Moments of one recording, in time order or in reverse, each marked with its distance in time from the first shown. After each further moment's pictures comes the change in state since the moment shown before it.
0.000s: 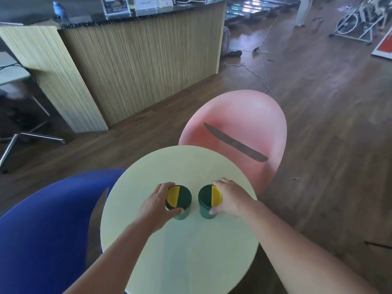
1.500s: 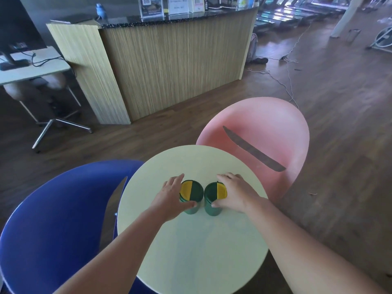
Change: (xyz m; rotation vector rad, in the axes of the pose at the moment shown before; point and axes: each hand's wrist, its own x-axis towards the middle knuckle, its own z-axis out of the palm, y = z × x) left_hand -0.009 0.014 -0.014 0.017 -0.009 -0.091; right_hand 0.008 -0.028 -0.009 -0.066 0.028 -0.119
